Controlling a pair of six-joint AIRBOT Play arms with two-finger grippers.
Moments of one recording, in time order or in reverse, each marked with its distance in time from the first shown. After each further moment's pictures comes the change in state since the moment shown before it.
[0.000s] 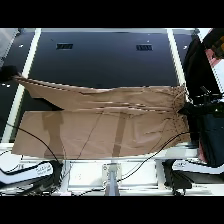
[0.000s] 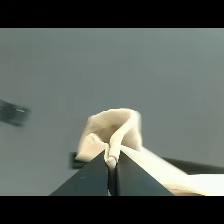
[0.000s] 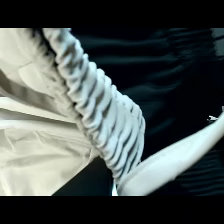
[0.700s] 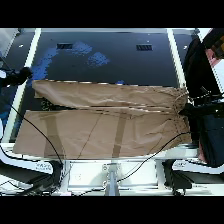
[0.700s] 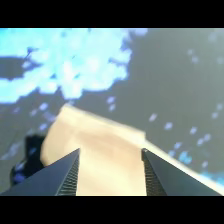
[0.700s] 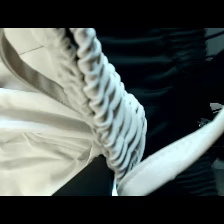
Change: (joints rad) left arm 0.031 -0.237 0.000 -0.221 0.237 0.005; right arm 0.000 0.000 0.000 -0.047 -0.014 0.000
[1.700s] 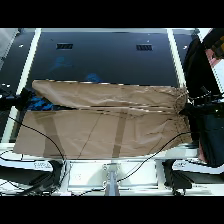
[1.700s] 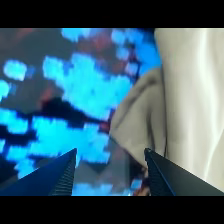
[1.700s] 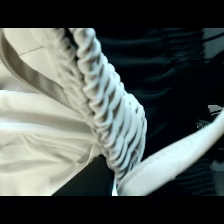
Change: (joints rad) left arm 0.172 0.035 -0.333 -0.303 -0.021 -0.005; right arm 0.000 0.000 0.000 -0.002 -0.014 0.000
